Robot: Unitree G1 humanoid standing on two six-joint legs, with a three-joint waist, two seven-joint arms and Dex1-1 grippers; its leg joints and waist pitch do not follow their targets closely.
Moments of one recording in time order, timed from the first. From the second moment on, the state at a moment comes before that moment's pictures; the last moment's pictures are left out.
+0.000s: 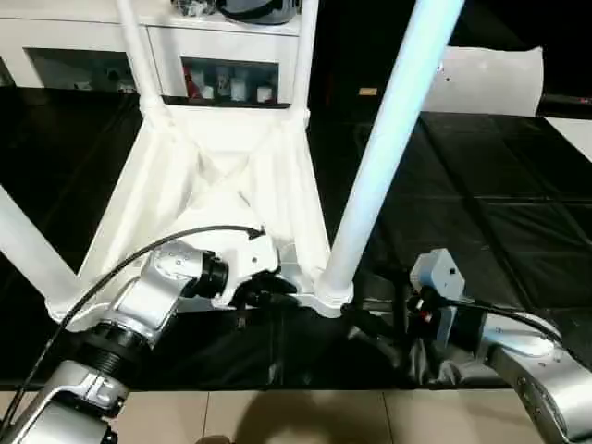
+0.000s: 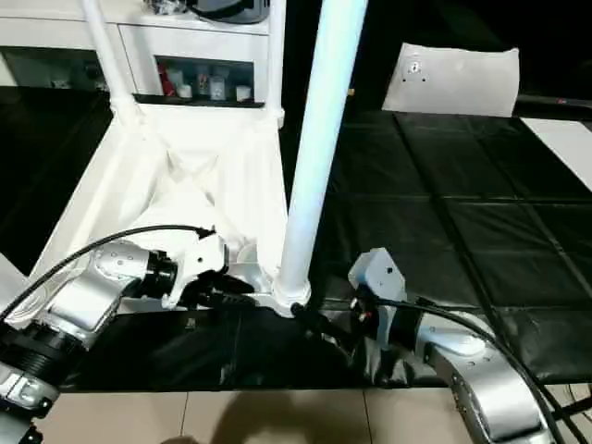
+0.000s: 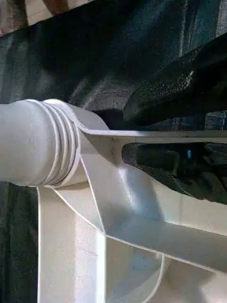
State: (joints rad) left arm -0.52 0.43 -0.37 0.38 0.00 0.16 -1.22; right arm -0.01 -0.52 0.13 -0.26 0.31 0.36 0.78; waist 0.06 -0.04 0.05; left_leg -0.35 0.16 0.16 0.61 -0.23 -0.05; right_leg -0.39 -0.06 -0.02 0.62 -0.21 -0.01
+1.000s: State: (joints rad) left arm -0.57 0.50 -0.41 0.48 0.00 -0.02 -1.41; right arm -0.15 -0.52 0.18 -0.03 0.32 0.27 0.99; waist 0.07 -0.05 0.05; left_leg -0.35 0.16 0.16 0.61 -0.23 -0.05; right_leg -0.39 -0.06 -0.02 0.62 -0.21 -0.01
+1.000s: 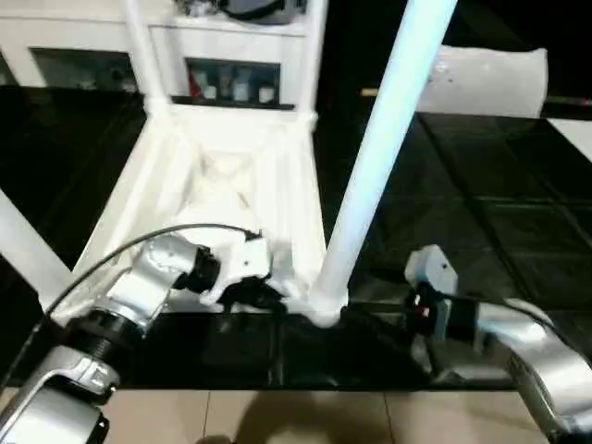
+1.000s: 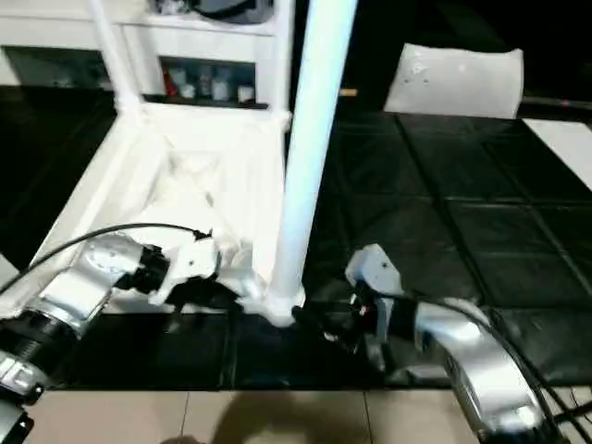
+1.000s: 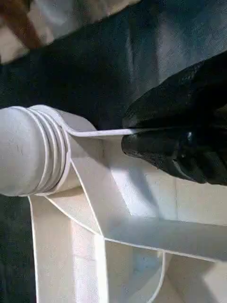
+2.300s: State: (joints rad) left arm -0.66 0.42 -0.42 0.64 0.02 -0.04 -1.42; right arm -0.30 -0.44 0.20 0.23 0.35 0.23 1.22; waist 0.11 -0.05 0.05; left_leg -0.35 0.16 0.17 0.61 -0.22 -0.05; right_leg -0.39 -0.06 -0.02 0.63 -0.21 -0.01
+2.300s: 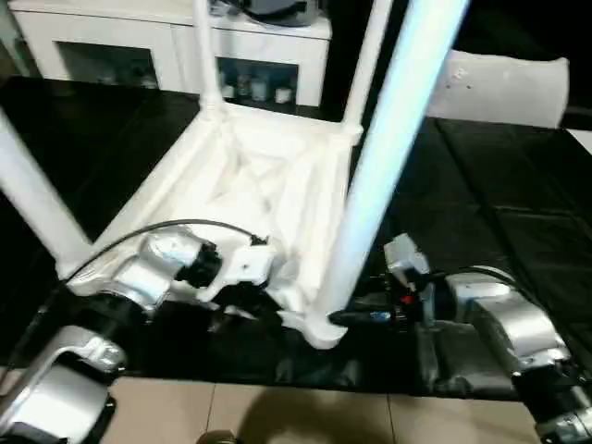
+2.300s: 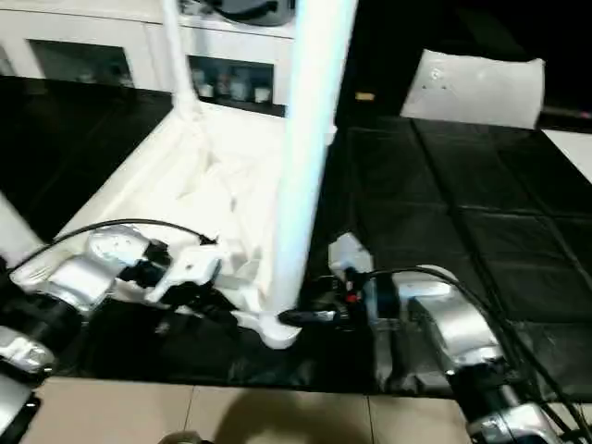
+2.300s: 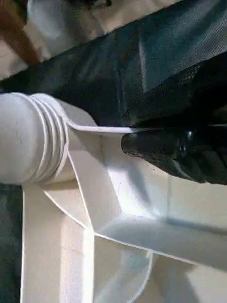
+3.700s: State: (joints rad) left arm -0.64 0.51 -0.35 0.64 0.02 -0.07 -1.41; right arm -0.29 -0.37 0.16 0.18 0.30 0.27 1.07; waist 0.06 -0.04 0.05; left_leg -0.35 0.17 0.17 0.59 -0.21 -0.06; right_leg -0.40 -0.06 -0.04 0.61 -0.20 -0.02
